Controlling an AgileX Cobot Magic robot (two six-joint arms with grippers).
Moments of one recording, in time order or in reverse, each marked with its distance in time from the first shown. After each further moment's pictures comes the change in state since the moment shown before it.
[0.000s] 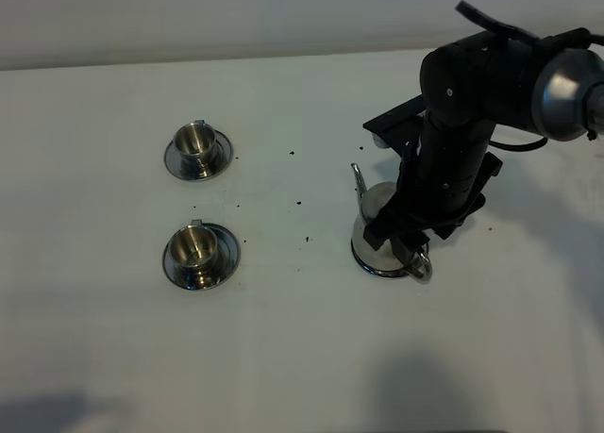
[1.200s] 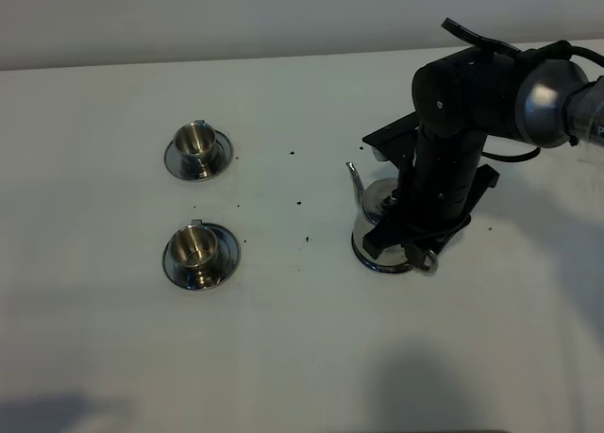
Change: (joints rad) left arm 0.000 0.000 0.000 0.000 0.000 0.000; right arm 0.000 0.043 0.000 -0.007 -0.002 0.016
